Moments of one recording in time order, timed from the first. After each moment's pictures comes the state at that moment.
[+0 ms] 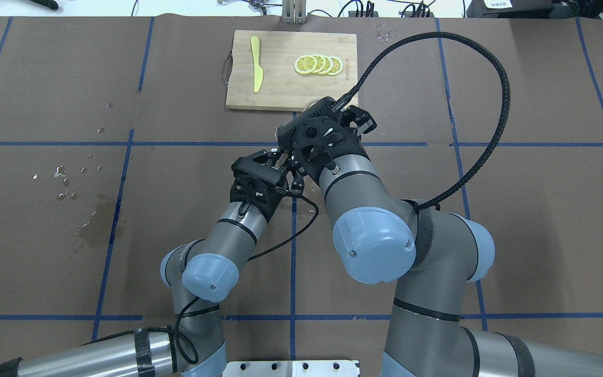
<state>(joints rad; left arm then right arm) -0.27 -2.26 -1.28 -2.82 -0.76 -0.62 0.34 -0.98 1.91 -1.36 0.89 0.53</state>
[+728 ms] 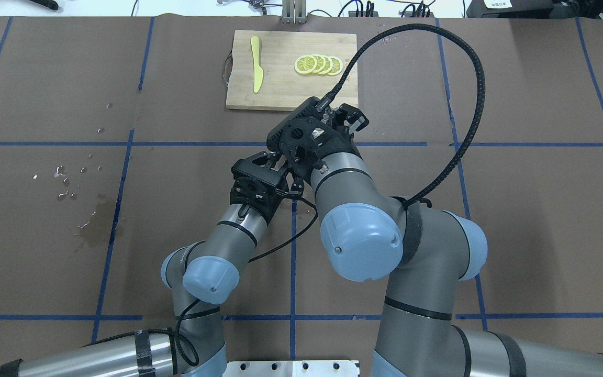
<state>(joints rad) -0.27 -2.26 -1.28 -2.83 -0.76 -0.62 0.34 -0.94 1.90 -1.42 0.90 0.46</state>
